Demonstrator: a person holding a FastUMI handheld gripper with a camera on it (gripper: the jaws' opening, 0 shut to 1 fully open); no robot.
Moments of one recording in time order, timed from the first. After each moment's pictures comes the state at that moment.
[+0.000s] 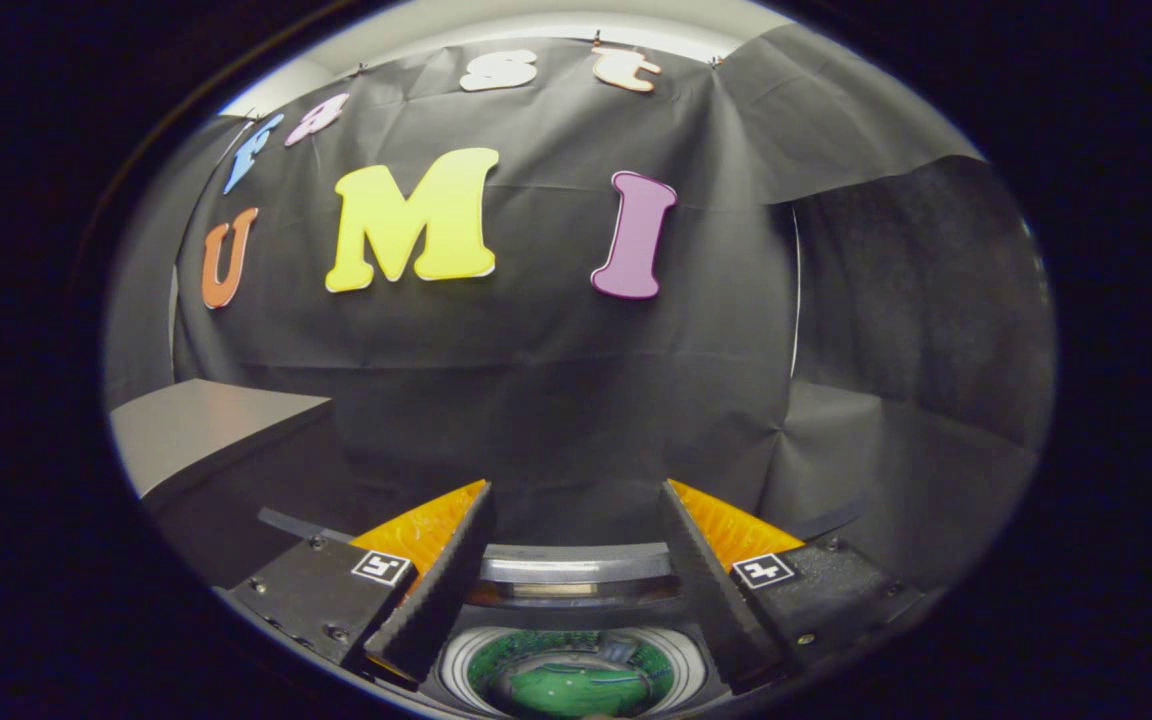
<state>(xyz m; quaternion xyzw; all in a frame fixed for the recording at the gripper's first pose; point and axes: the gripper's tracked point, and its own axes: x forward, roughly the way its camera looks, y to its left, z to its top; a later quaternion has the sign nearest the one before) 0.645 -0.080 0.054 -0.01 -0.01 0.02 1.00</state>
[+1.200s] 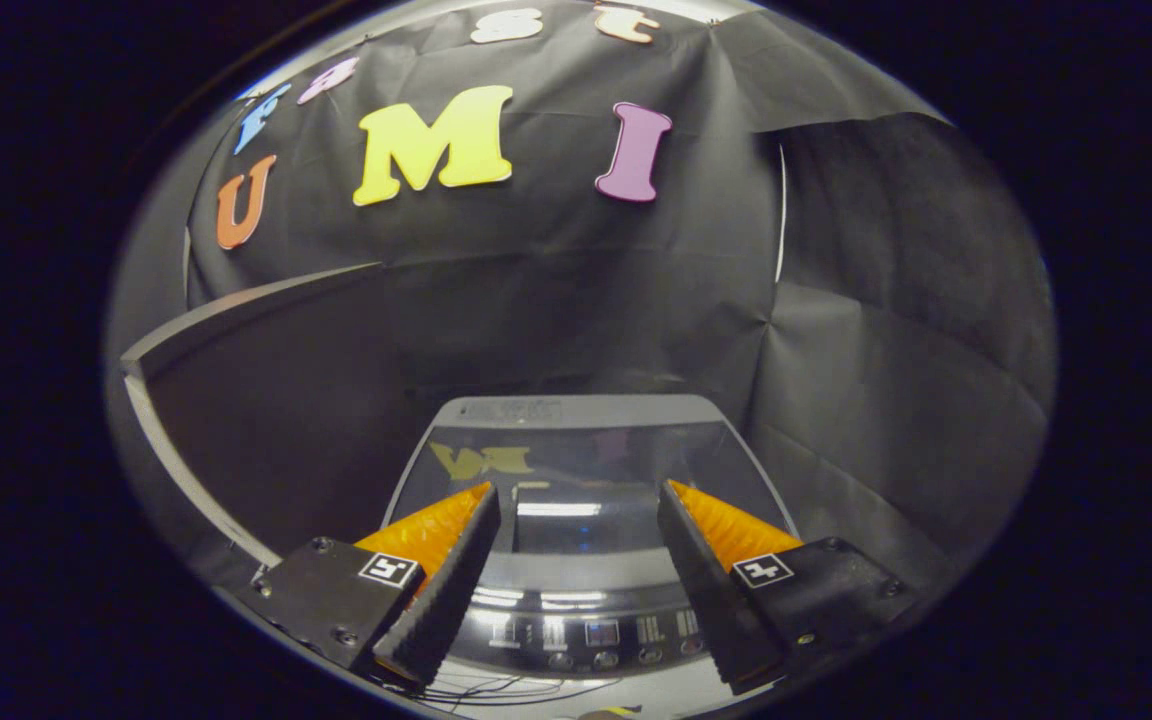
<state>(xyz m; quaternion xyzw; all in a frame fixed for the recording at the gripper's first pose) 0.526 -0.077 -0.077 -0.01 0.12 0.01 0.99</state>
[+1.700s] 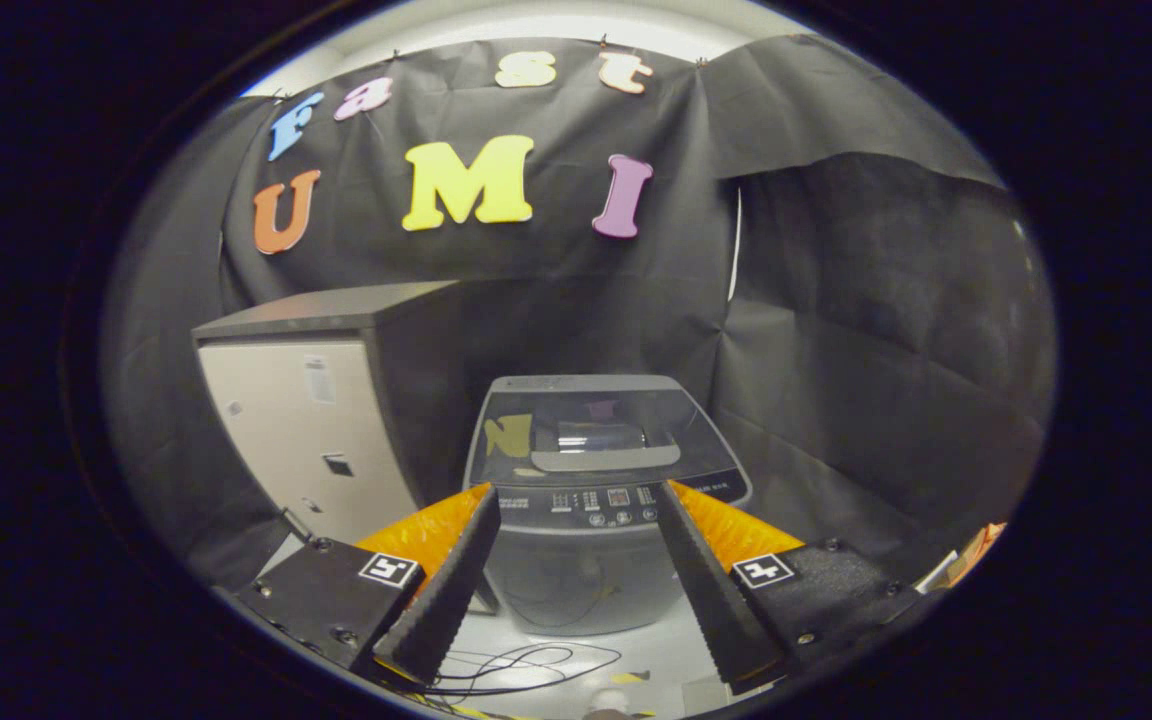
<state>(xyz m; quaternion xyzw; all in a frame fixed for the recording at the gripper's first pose) 0.283 -0.040 -0.084 -0.01 0.08 -0.01 1.00</state>
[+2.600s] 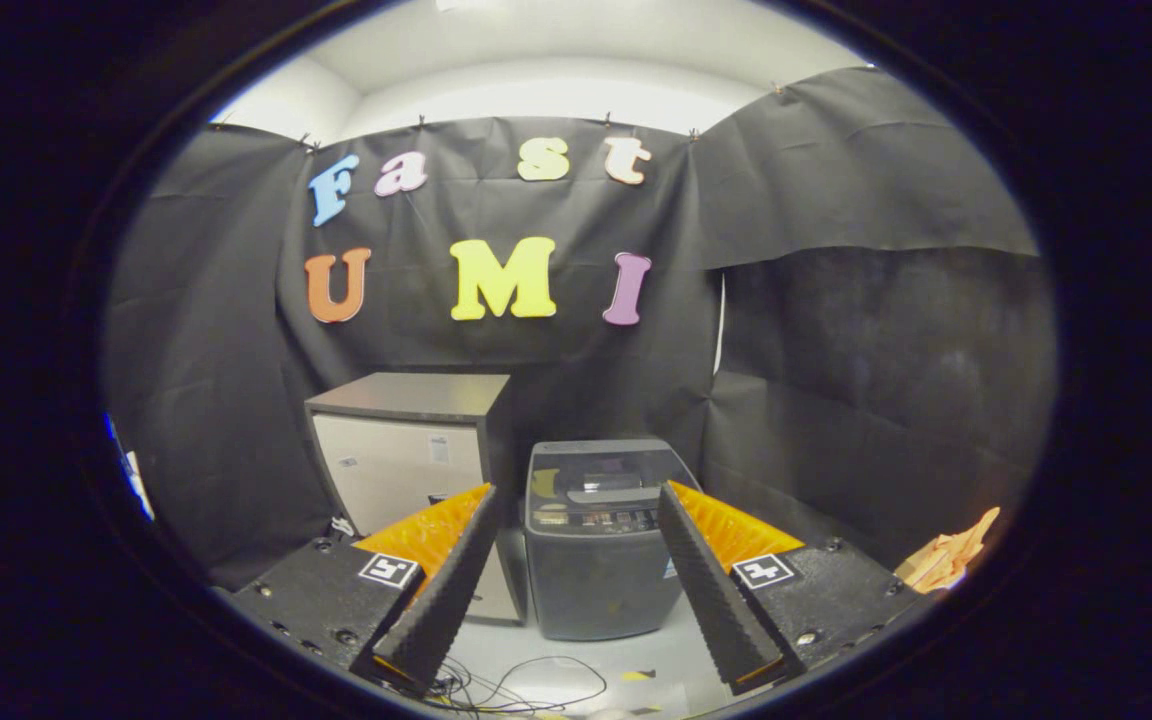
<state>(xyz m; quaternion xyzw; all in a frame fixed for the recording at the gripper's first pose) 0.089 -0.023 0.010 0.00 -0.01 0.01 1.00</state>
